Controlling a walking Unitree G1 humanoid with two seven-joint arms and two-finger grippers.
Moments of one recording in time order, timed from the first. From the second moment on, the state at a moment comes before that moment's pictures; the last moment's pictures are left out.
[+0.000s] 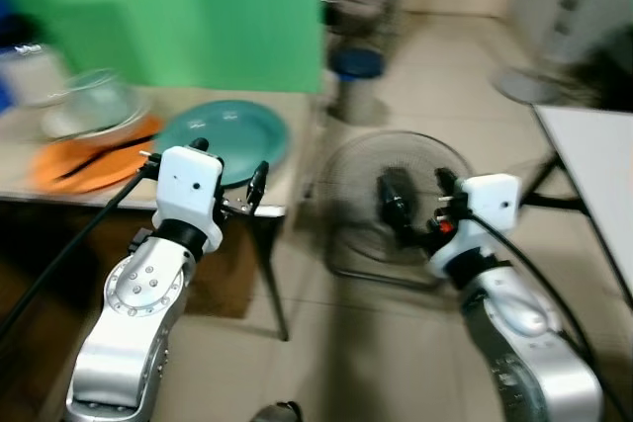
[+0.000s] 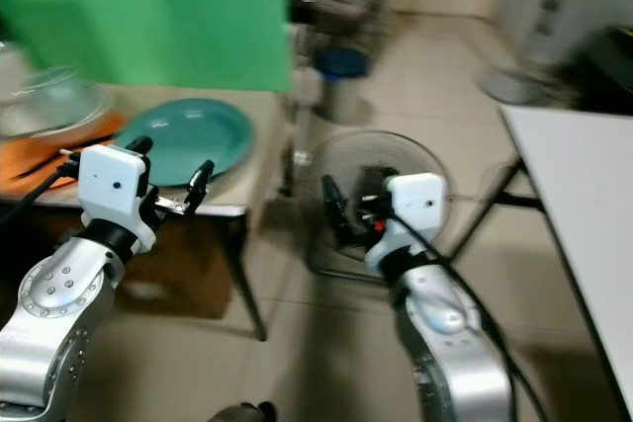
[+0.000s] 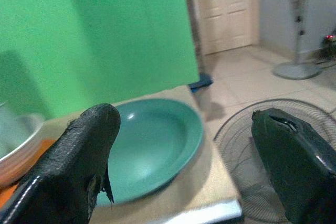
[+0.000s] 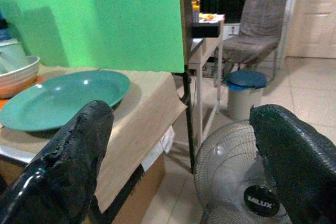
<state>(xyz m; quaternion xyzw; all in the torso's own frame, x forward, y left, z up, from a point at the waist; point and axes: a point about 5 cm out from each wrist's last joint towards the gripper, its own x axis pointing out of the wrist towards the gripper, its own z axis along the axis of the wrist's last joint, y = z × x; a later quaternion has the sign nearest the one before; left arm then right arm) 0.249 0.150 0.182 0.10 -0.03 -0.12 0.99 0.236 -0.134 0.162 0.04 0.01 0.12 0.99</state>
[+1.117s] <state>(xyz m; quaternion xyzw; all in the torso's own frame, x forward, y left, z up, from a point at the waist) 0.245 0.156 0.178 0.10 -0.02 -0.13 0.99 0.239 -0.119 0.153 0.03 0.03 0.17 0.99</state>
